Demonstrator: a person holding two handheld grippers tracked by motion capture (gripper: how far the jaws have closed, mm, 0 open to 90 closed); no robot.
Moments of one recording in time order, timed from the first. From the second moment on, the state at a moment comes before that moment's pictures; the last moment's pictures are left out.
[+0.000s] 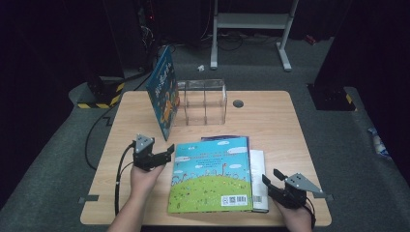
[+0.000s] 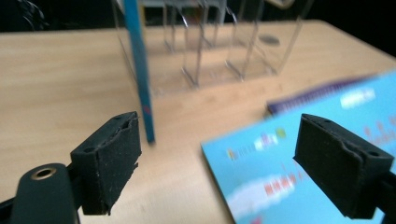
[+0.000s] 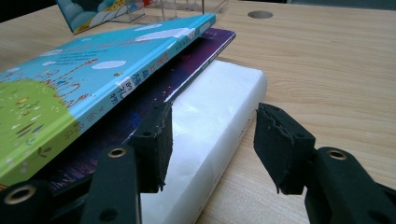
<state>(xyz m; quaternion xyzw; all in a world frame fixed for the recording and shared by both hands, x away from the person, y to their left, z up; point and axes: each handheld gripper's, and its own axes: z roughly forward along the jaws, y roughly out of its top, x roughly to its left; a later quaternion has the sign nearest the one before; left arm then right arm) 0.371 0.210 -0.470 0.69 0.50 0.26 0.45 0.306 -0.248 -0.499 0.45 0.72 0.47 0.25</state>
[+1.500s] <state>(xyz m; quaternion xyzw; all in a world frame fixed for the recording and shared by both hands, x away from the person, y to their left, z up) 0.321 0.175 -0.524 0.75 0.50 0.08 0.42 0.321 -0.174 -0.479 0.43 0.77 0.44 0.18</state>
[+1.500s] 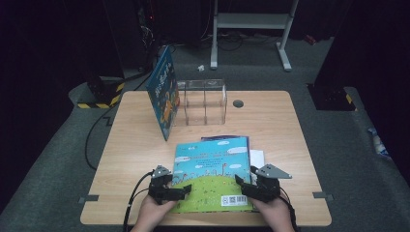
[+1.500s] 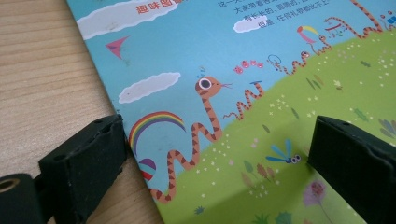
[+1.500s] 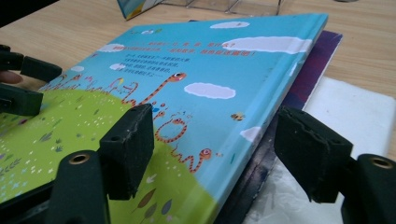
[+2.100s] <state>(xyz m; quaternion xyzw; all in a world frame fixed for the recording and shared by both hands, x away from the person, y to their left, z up) 0.323 0.174 -0.523 0.76 0.50 0.08 0.42 0.319 -0.175 -0.480 0.43 0.77 0.44 0.17</state>
